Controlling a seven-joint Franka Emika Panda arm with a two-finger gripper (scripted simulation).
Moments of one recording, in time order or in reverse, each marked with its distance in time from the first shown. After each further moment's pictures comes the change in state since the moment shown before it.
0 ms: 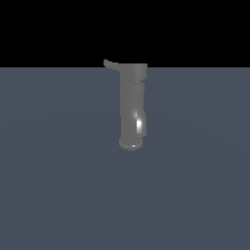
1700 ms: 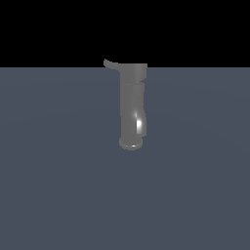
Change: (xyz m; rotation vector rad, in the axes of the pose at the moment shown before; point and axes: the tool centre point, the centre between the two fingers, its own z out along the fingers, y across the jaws) arm 0.059 -0.025 0.005 0.005 0.011 0.202
